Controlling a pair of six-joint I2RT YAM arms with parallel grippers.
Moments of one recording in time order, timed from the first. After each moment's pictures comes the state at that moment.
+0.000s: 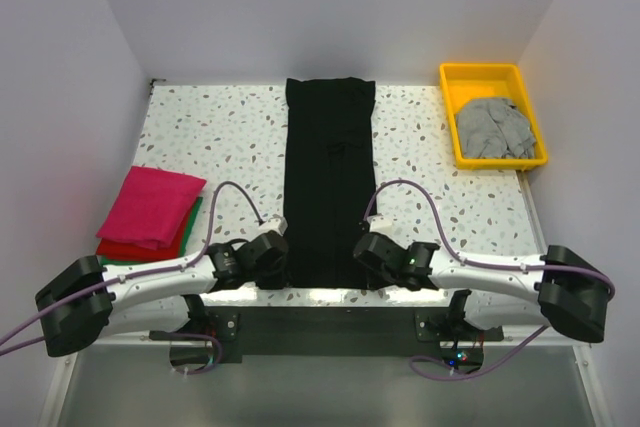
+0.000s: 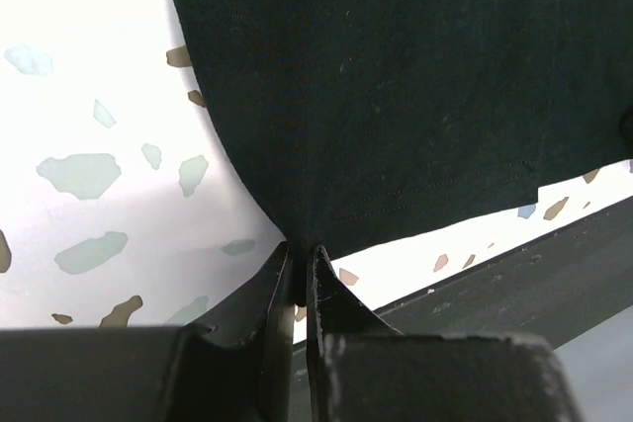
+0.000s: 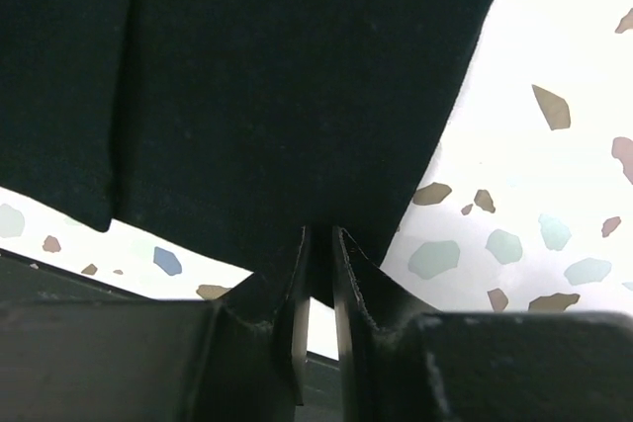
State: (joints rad) left arm -1.03 1.09 0.40 -0.34 -0.08 -1.00; right arm 1.13 1.18 0.53 -0.46 0.28 0.85
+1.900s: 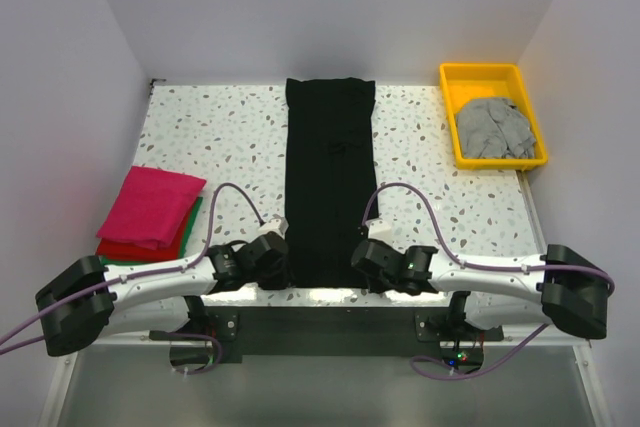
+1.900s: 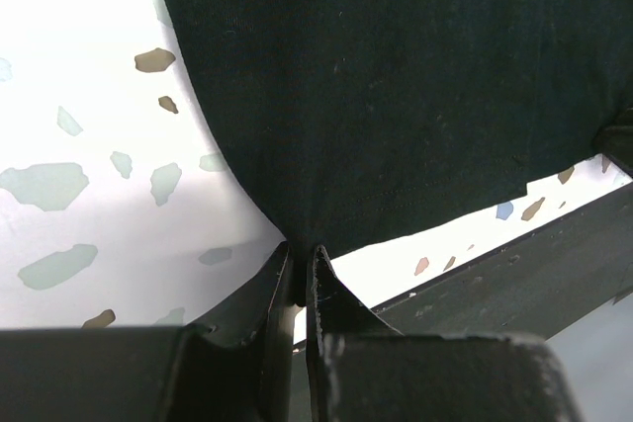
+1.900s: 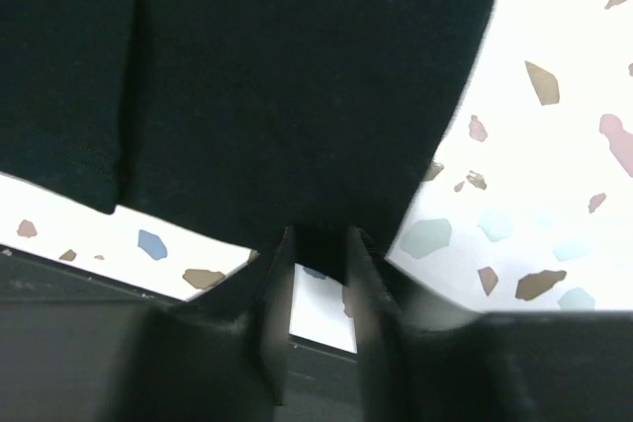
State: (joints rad) left arm -1.04 1.09 0.38 -0.27 -0.07 -1.02; right arm 1.19 1.18 0.53 -0.52 0.34 0.87
